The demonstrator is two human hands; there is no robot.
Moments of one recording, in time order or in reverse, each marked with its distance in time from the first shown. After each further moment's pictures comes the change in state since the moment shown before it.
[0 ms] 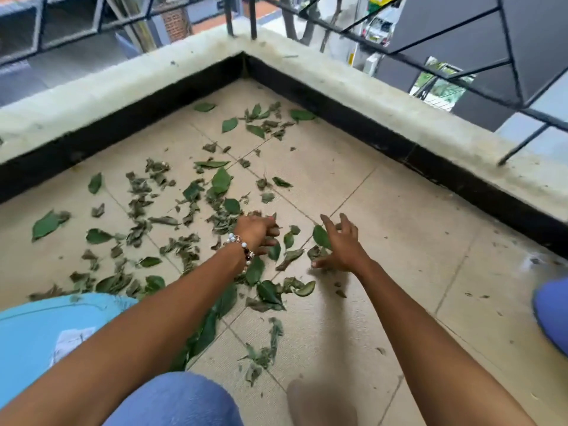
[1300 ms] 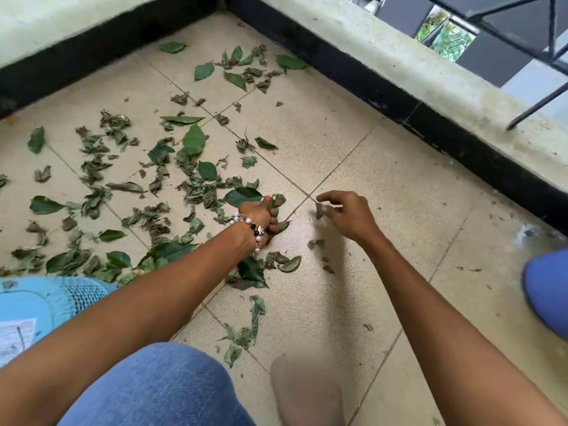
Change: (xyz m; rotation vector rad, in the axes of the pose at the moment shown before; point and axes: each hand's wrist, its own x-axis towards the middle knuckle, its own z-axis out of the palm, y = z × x) left_hand 0.042 -0.044 0.054 -0.424 -0.034 -0.153; right_hand 0.001 0.022 -0.011 0.369 0.231 -0.112
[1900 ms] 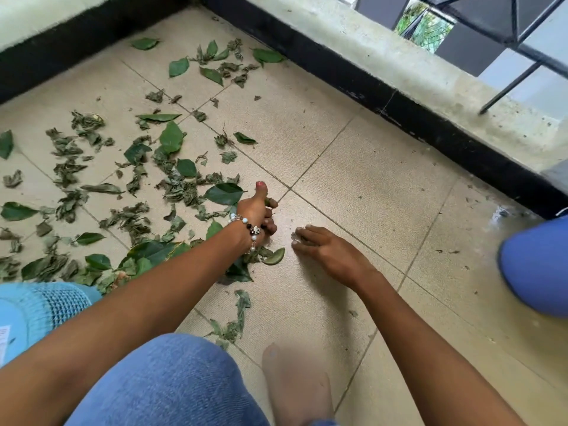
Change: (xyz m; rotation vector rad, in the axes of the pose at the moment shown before) left_hand -0.004 -0.013 0.020 0.076 -0.029 -0.039; right_hand -0.065 0.051 0.023 -0.567 -0.357 -0.405
